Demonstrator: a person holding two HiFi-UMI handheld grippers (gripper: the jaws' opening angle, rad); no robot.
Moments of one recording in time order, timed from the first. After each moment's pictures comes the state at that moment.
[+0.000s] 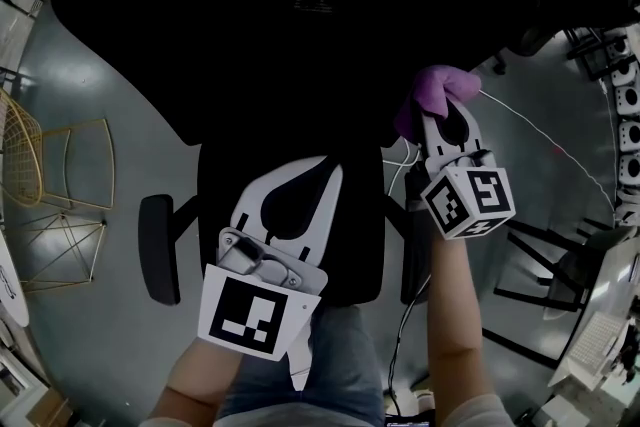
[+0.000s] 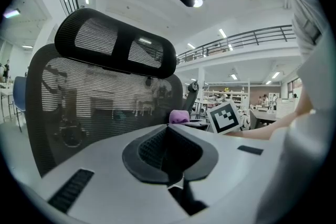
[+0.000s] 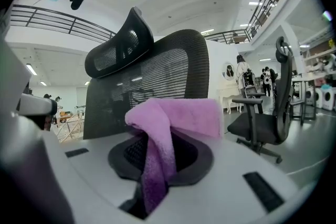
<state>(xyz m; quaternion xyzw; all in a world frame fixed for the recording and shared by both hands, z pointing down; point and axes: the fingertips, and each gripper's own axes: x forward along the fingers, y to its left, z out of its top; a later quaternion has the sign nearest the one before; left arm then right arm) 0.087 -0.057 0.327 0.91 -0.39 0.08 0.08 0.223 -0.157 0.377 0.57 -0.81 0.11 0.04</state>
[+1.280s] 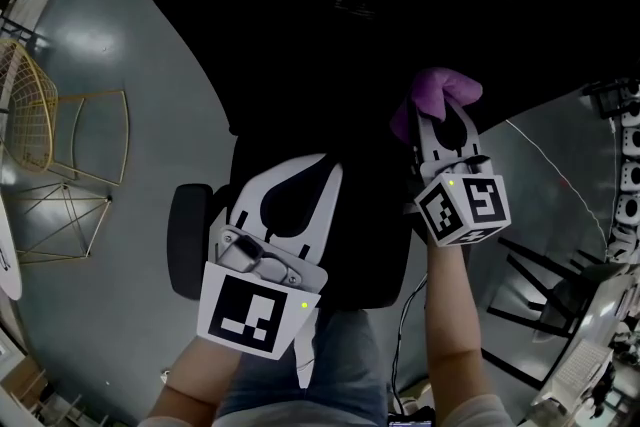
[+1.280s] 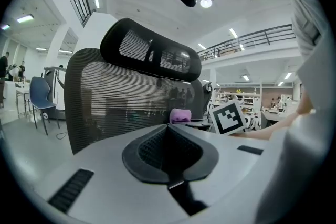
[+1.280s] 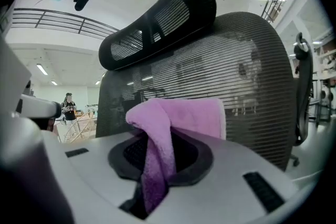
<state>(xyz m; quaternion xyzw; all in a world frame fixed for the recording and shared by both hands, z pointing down) -0.006 -0.068 0.330 0.89 -0.45 0.07 0.09 0.109 -0.175 0.372 0.53 -0.84 0.10 0.04</state>
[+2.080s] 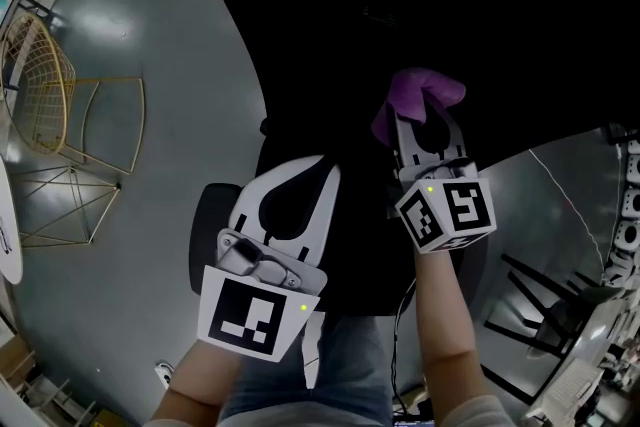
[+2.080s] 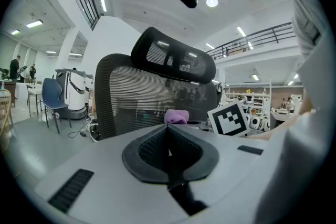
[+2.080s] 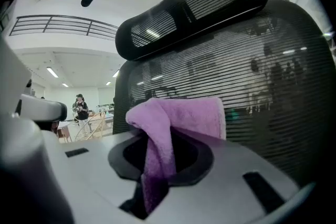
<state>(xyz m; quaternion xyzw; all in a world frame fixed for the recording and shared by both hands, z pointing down) -0.066 -0.071 0.329 0.86 -0.49 0.07 0.10 0.012 -0.179 0.371 0.48 -0.87 0.10 0.04</state>
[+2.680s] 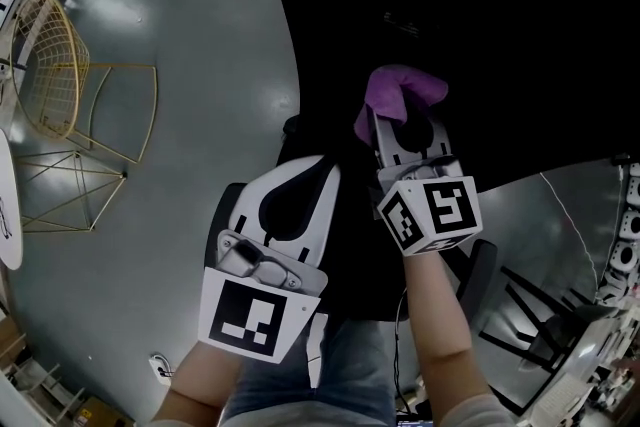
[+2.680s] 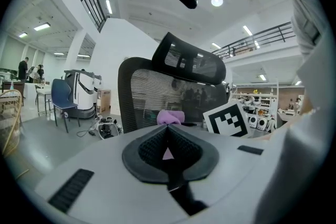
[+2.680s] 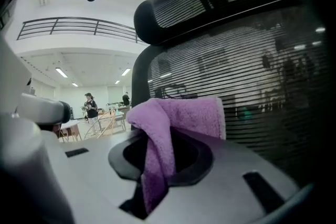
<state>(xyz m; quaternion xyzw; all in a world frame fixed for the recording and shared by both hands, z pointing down) -0.115 -0.073 0.333 0.84 -0.52 0.07 0.10 -0.071 -0.178 0.374 0.43 -0.90 0.10 0.05</state>
